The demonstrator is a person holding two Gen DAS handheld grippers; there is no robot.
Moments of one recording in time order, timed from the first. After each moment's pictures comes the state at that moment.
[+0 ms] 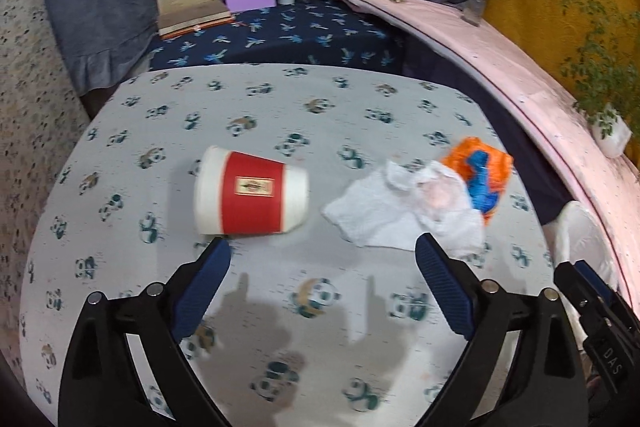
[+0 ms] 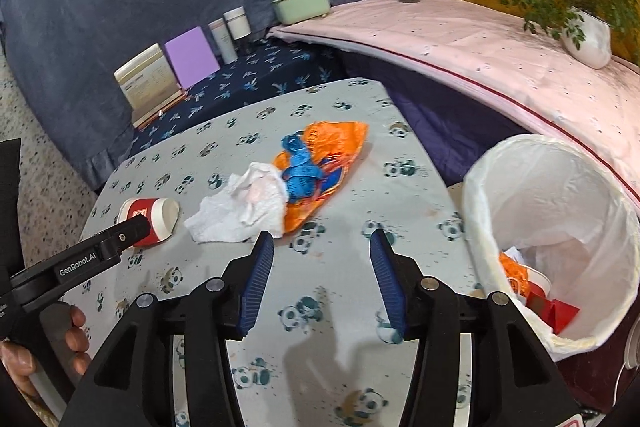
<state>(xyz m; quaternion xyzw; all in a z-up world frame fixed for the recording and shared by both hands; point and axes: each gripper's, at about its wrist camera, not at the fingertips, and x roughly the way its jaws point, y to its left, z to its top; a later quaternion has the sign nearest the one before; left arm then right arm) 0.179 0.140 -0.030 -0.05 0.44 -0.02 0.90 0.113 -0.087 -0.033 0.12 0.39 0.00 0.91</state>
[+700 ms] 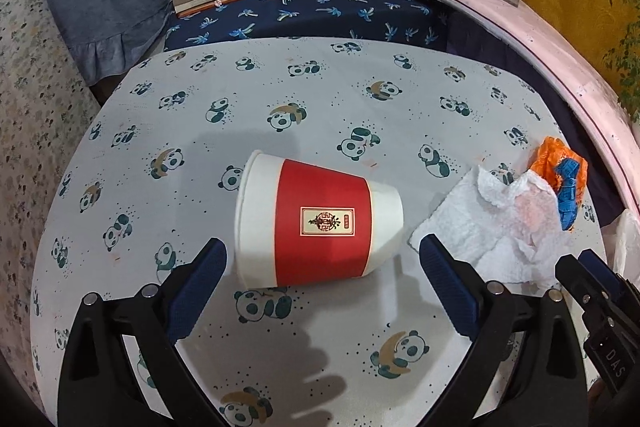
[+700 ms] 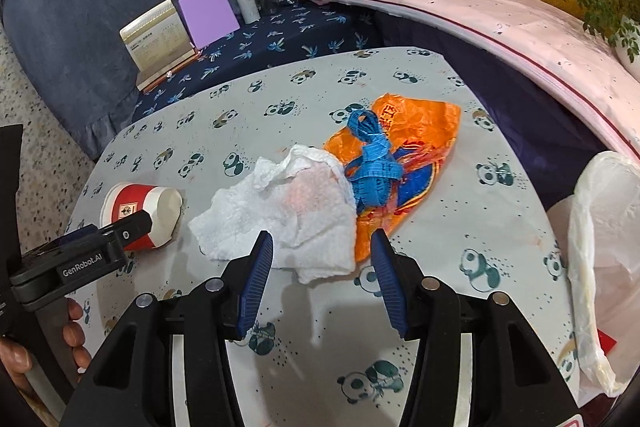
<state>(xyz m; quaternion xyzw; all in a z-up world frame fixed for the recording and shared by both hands) 0.234 0.174 -0.071 -0.03 0.48 0.02 0.88 0.186 -0.039 -0.075 0.09 0.44 0.03 0.89</state>
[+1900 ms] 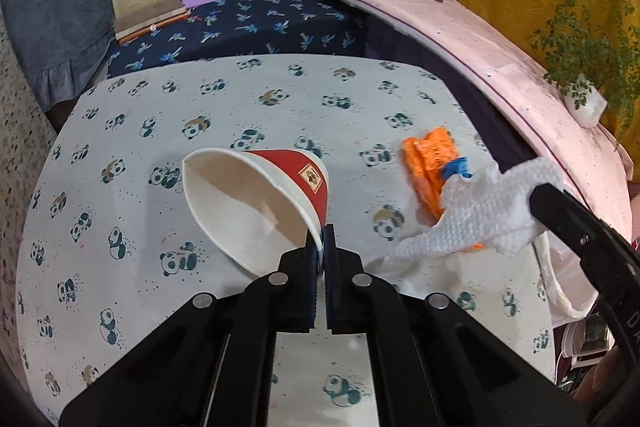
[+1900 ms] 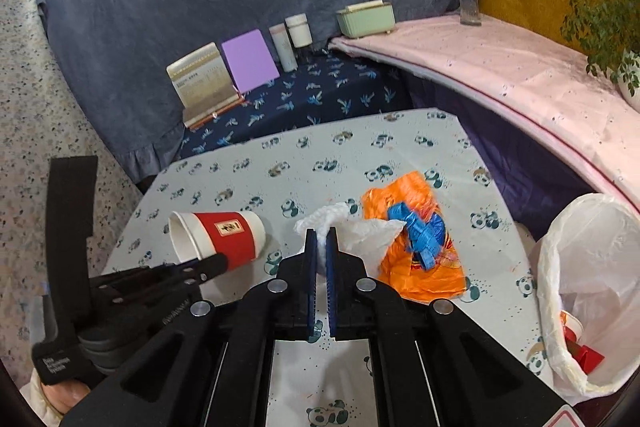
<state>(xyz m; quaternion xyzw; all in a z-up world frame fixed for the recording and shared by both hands) 0.183 0.118 -0.020 -0.03 0.46 -0.10 0.88 0.129 -0.050 0.008 0.11 0.35 0.08 0.93</state>
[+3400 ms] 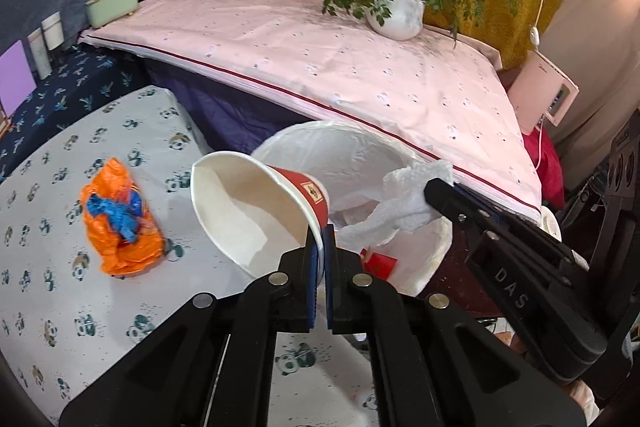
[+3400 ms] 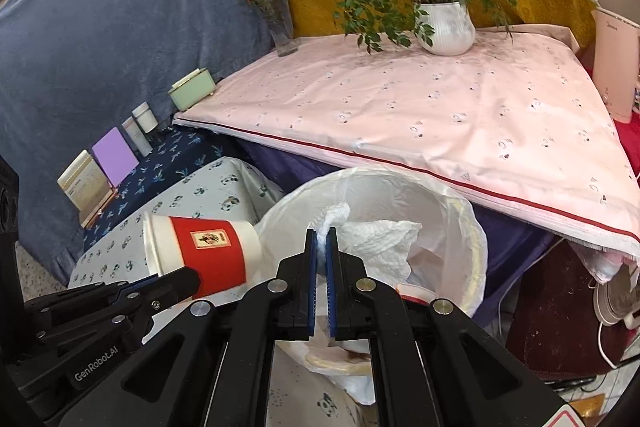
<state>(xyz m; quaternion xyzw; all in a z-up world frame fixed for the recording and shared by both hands) 0.097 -0.152 0.013 0.07 0.43 -0.36 0.83 0.013 -0.284 -0.003 0.21 0.31 -0.15 0.91</state>
